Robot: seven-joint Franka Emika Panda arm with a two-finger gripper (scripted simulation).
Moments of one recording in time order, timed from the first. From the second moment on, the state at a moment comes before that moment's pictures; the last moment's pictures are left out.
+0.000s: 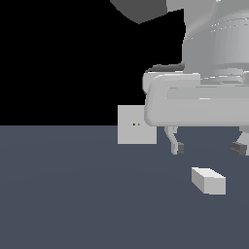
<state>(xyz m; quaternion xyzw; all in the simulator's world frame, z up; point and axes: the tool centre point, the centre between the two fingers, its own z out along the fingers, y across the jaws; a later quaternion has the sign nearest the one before) -0.103 -0.132 0.062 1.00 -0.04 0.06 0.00</state>
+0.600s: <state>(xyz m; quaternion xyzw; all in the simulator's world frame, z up) -0.102 -0.132 0.056 1.00 -0.04 0.07 0.00</state>
